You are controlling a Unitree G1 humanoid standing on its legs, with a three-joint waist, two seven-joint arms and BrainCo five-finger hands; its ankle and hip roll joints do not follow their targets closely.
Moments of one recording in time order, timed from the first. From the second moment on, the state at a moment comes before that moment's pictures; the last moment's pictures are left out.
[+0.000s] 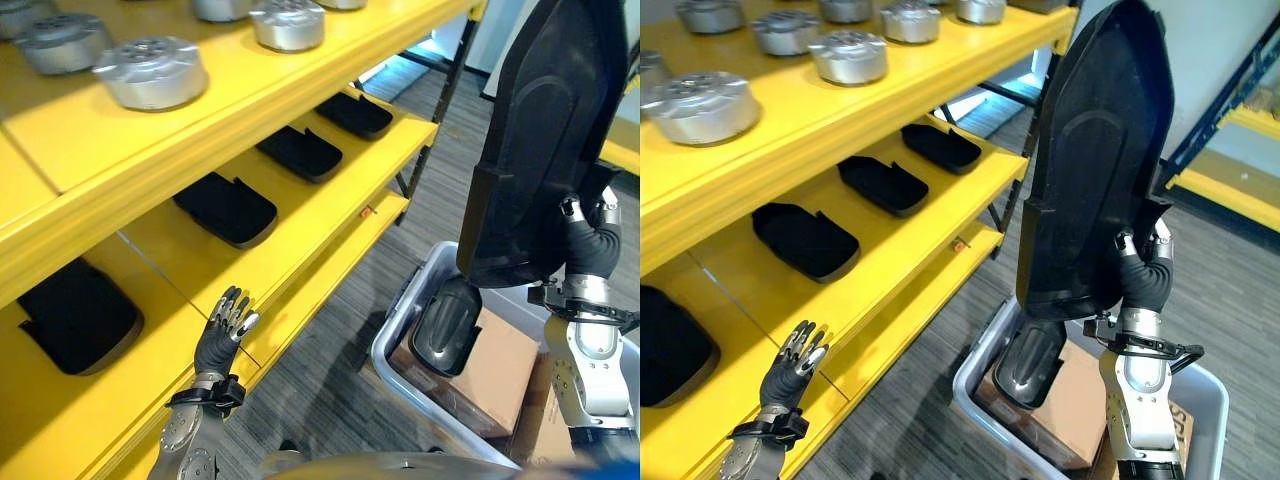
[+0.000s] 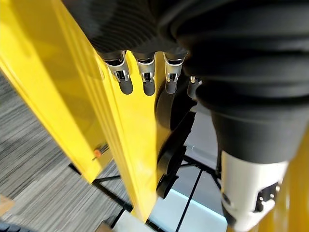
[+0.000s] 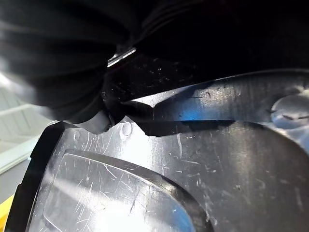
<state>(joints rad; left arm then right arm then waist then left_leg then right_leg) 0.36 0.29 -0.02 0.03 -0.67 -0.20 -0.07 0.03 -0.32 -0.14 -0.21 0.33 -0.29 -0.21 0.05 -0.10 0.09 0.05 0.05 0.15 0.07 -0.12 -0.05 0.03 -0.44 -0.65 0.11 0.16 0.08</state>
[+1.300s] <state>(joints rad) 0.32 0.28 -0.04 -0.04 -0.66 -0.19 -0.08 0.05 -0.36 -0.05 -0.21 0.50 -0.26 -0.09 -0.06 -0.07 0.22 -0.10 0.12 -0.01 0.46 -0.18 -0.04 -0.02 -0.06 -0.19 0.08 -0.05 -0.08</state>
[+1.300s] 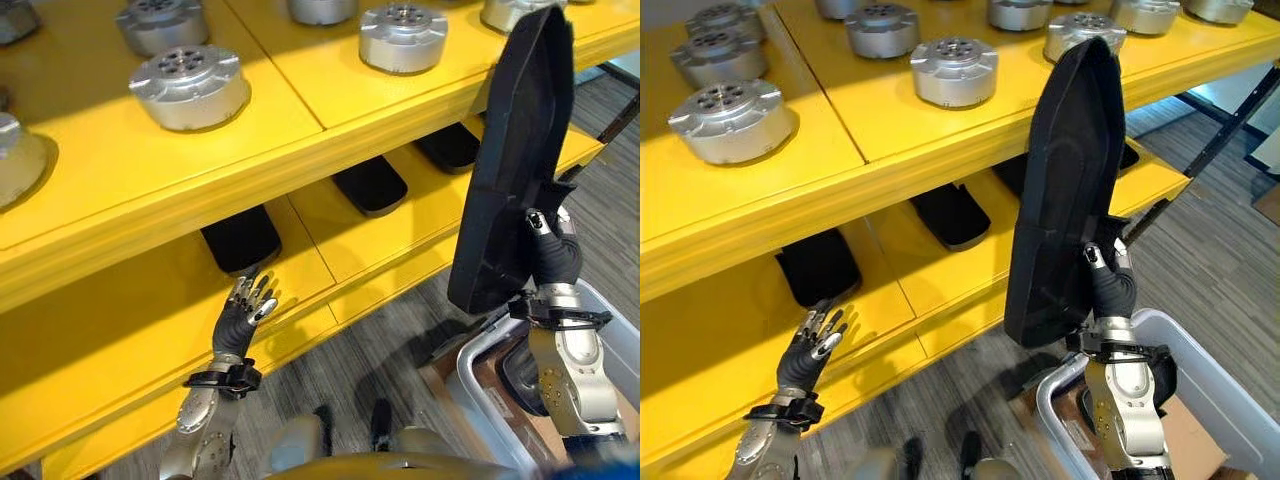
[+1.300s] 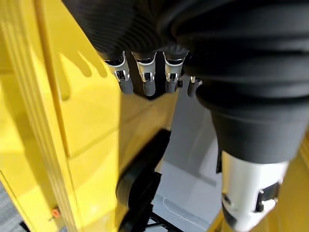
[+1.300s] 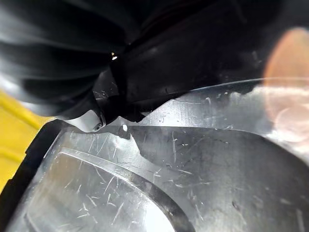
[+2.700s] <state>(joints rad) 0.34 0.32 0.08 -0.04 -0.64 -0.18 -0.01 0.24 -0.36 0.31 -0.17 0.74 -0.25 0.16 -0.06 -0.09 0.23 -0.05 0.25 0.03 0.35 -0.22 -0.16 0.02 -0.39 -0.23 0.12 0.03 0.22</state>
